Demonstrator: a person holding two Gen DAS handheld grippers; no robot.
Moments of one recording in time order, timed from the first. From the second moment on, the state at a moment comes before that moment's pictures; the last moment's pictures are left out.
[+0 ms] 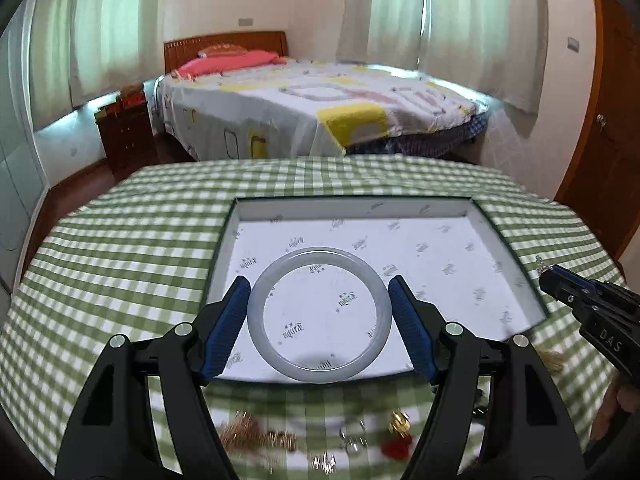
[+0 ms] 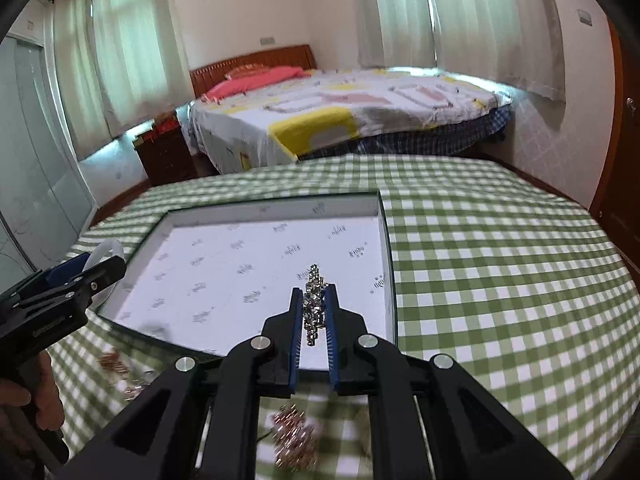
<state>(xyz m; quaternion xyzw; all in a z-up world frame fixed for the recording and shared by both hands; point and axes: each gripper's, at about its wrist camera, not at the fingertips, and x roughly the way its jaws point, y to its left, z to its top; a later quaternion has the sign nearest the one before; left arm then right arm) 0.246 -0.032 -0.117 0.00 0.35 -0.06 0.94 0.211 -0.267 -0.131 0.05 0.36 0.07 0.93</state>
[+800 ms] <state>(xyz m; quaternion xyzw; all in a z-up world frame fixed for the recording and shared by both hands) 0.291 -0.028 -0.188 0.03 0.43 -0.03 0.90 0.247 -0.266 -0.180 0.03 0.41 0.06 0.91</state>
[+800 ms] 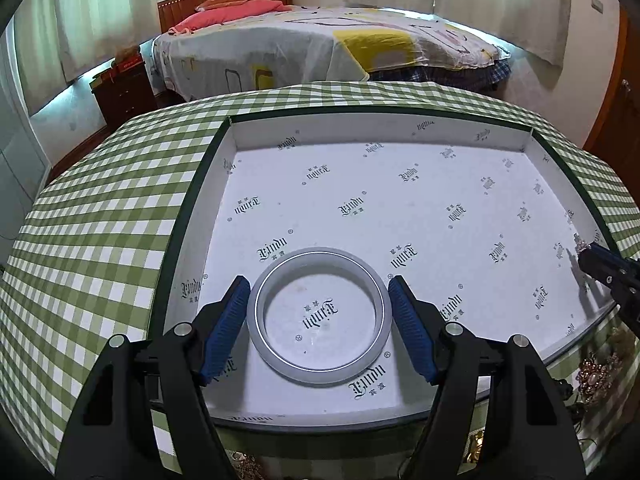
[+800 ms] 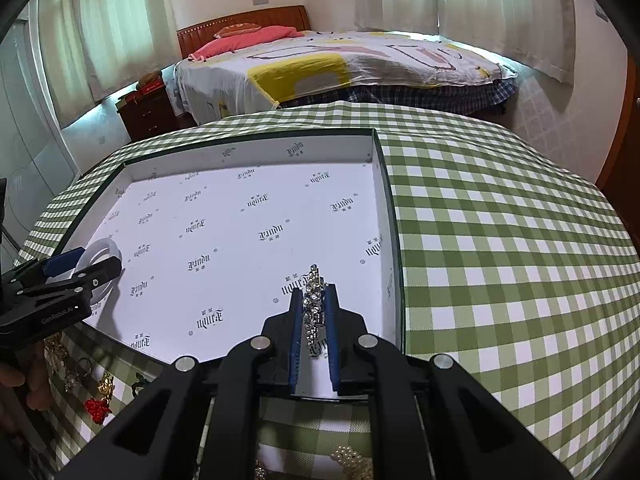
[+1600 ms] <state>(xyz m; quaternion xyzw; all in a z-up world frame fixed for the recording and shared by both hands) 0.230 -0.021 -0.141 0.02 0.37 -0.02 0.93 0.181 -0.252 -0.147 0.05 0.38 0.08 0.92</state>
